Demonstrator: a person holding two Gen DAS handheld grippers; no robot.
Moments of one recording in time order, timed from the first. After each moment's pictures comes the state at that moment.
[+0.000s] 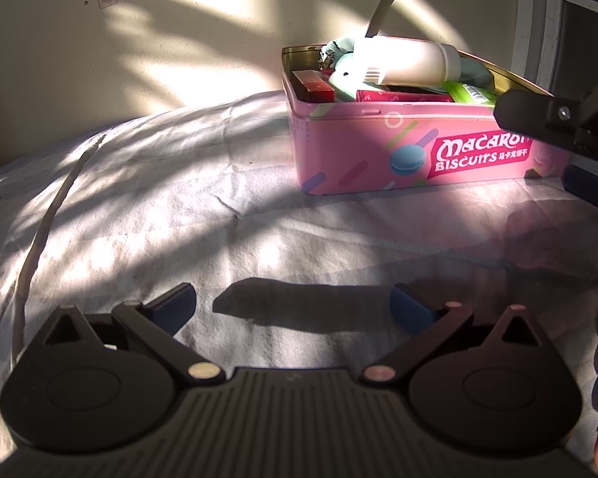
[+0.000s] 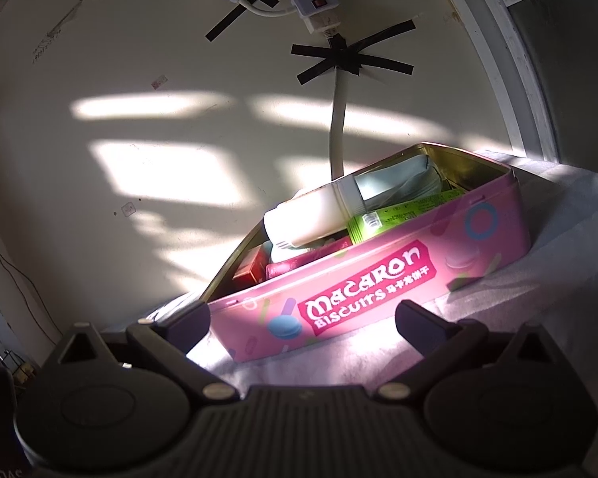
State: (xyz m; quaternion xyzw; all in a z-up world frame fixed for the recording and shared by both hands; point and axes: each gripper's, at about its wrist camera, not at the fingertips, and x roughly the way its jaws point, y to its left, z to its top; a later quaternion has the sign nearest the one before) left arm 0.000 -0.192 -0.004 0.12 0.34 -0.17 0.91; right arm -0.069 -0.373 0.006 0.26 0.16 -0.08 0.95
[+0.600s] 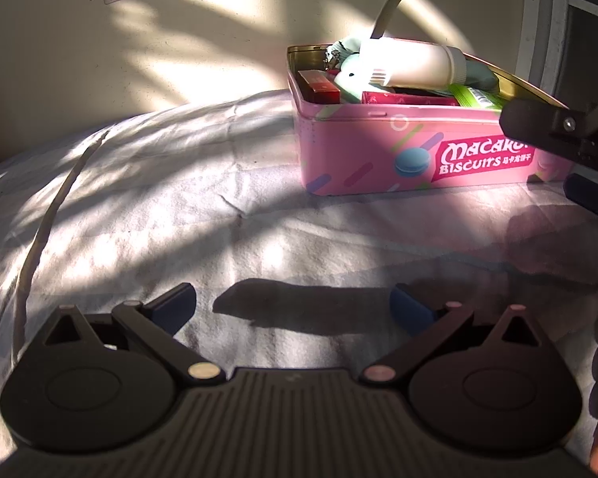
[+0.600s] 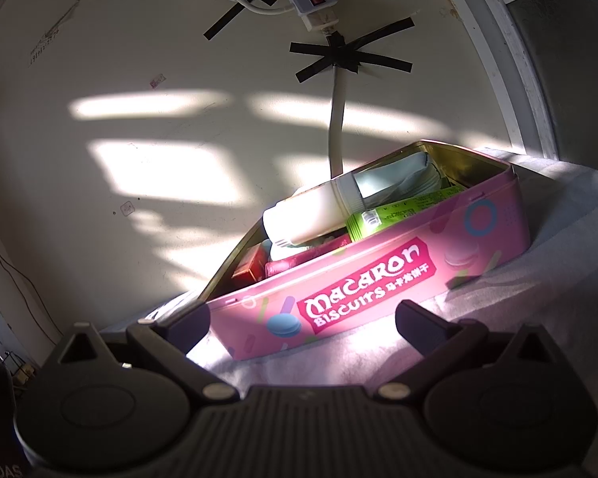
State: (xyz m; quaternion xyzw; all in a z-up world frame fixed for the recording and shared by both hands) left arm 0.001 -0.190 -0.003 0.11 0.35 -0.17 0.92; right arm -0.069 -0.372 0.006 0.26 0.16 -0.08 0.95
